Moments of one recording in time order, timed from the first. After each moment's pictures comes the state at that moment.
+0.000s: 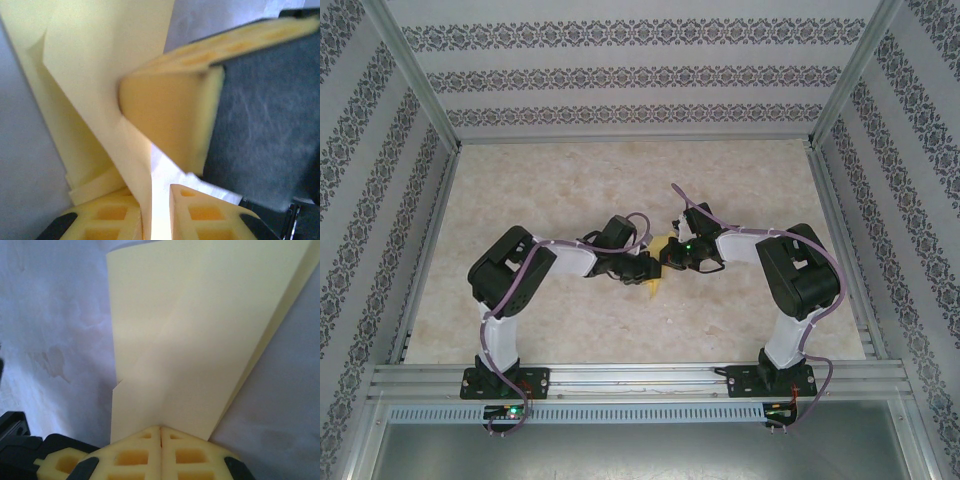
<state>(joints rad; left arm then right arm) -0.64 1.94 0.97 0.10 0.66 -0.84 0.42 1.82 0.88 -0.15 -0.54 0.62</state>
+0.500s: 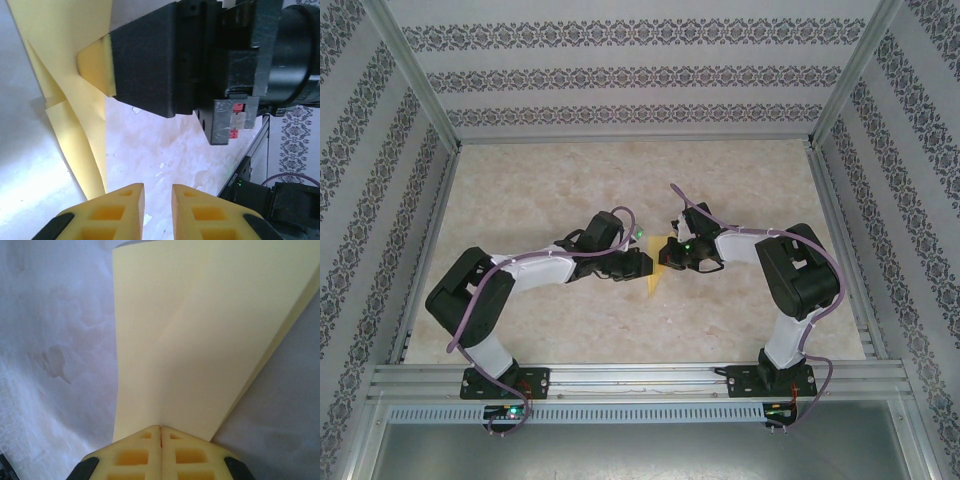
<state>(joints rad) -0.64 1.67 0.88 0.00 0.60 -0.80 0.43 1.82 0.88 -0.15 -0.53 0.62</state>
